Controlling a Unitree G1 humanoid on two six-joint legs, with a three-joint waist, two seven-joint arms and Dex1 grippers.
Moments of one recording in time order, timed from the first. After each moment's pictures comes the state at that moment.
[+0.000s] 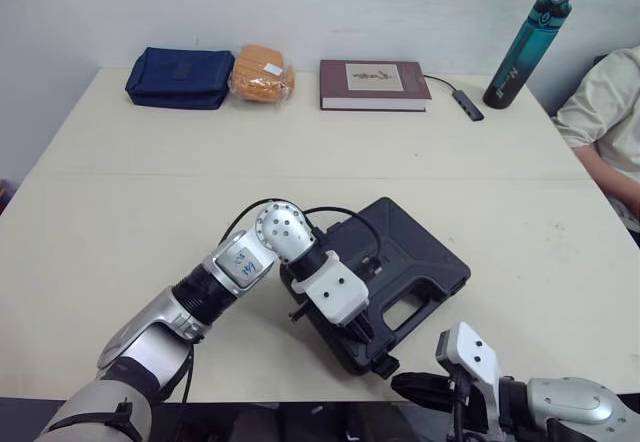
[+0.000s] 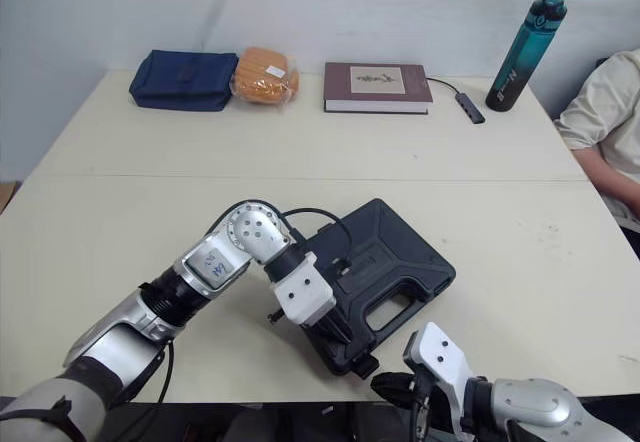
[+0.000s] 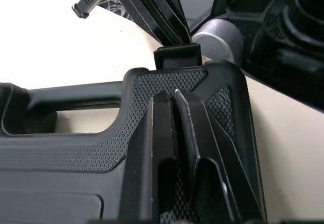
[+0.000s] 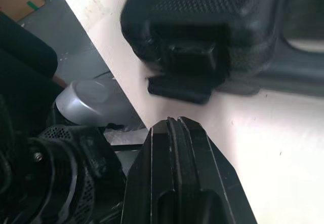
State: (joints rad) left arm -0.81 0.43 -0.66 0.07 -0.13 -0.10 -1.50; right arm 0.44 -0.82 -0.04 -0.89 0.63 0.79 0.72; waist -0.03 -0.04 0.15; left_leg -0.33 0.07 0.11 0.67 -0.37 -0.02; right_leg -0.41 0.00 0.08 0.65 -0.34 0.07
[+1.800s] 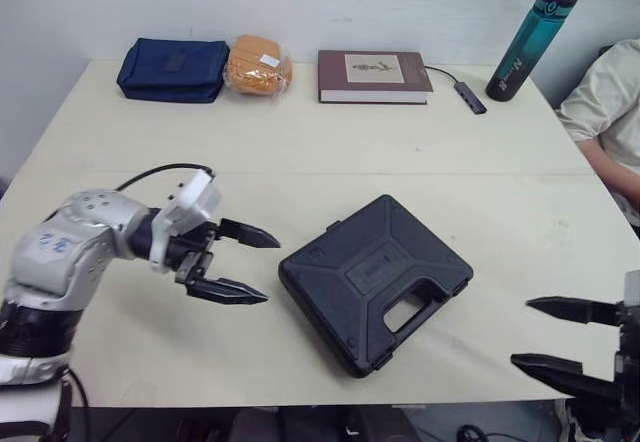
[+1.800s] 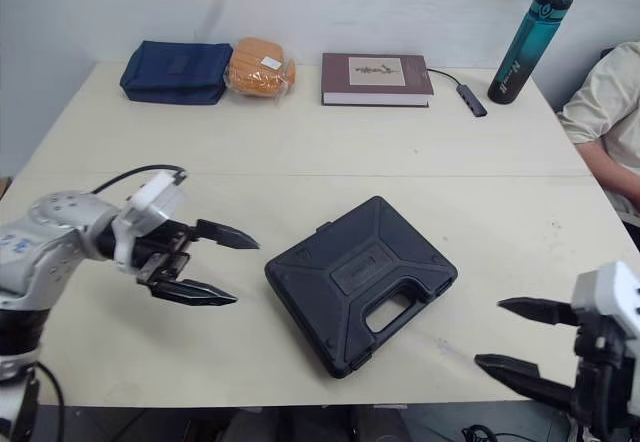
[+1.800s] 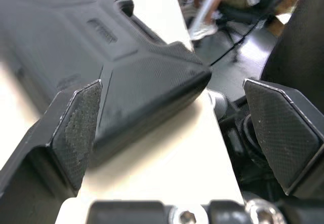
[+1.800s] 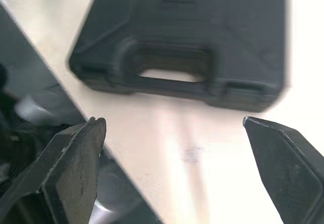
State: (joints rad) left arm -0.44 0.94 0.05 -0.28 -0.67 0.74 -1.39; right arm 0.64 -0.98 -1.04 -0.72 0.90 0.84 1.16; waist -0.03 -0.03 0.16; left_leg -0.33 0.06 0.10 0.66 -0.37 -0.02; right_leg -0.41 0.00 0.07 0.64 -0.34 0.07
